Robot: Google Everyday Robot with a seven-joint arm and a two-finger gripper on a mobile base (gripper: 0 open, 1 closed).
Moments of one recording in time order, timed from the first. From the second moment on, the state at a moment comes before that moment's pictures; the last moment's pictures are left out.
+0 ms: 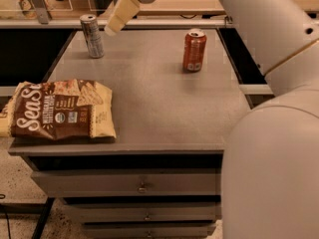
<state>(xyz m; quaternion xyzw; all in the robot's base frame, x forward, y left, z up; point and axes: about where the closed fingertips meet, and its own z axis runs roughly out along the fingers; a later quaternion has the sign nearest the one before) 0.725 0.079 1.005 -0.58 0.70 0.12 0.40</state>
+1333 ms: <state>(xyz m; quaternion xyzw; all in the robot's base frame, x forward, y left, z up) 0.824 0.142 0.940 -0.43 0.77 0.19 0.44</state>
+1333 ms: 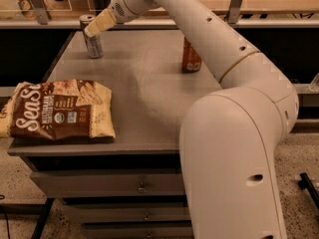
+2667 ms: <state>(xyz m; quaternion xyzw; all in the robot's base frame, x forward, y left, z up) 0.835 0.195 0.906 -0.42 0.70 0.27 0.51</state>
